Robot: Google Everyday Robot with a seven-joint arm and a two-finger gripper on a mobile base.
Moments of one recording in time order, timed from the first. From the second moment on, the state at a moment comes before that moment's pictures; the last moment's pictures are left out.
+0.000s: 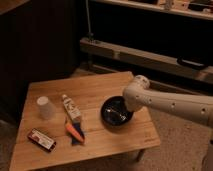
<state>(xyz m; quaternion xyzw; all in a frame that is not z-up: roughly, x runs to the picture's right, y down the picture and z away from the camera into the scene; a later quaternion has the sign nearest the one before) 0.135 0.127 0.814 -0.18 -0.13 -0.70 0.68</state>
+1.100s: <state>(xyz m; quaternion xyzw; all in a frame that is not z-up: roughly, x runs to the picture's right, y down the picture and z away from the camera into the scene) 0.269 0.202 0.741 -0.22 -0.11 -0.70 0.67</state>
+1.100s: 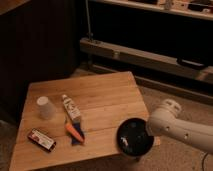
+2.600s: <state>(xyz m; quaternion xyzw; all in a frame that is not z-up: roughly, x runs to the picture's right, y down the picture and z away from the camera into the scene) 0.083 0.189 0.727 -0.12 -0.12 -0.79 0.60</state>
